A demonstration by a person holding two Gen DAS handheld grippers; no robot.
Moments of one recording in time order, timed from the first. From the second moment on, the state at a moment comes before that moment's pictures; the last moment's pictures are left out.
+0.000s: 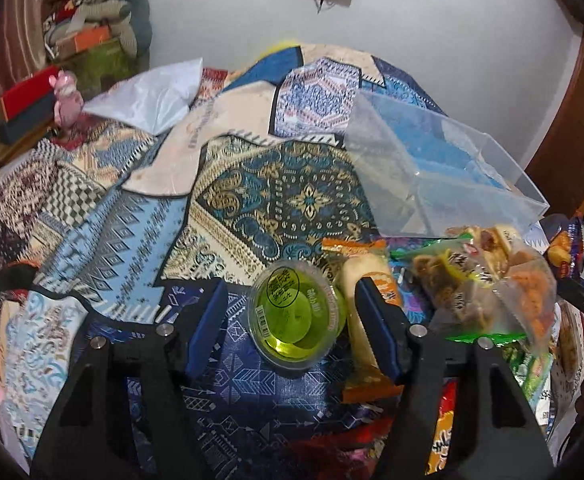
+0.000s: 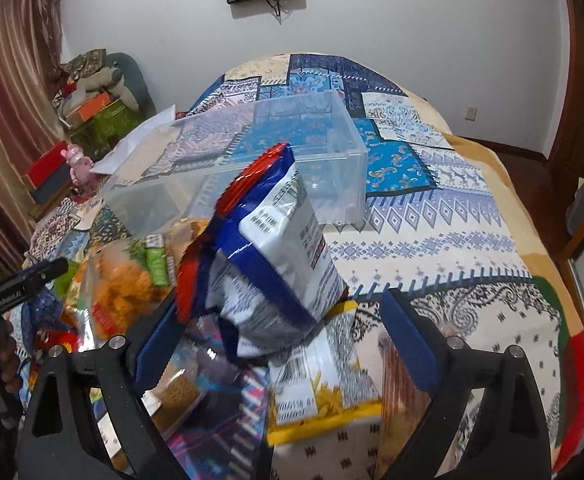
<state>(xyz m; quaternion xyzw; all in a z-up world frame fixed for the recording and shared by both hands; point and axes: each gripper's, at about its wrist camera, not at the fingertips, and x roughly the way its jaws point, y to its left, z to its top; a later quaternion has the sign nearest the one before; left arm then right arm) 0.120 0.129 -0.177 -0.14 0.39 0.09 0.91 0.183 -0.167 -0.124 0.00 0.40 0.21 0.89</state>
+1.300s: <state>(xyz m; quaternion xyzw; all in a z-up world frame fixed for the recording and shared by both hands) 0.113 0.129 -0.181 -0.14 0.42 0.06 0.90 0.176 -0.176 -0.098 0.01 0.38 0.23 0.90</state>
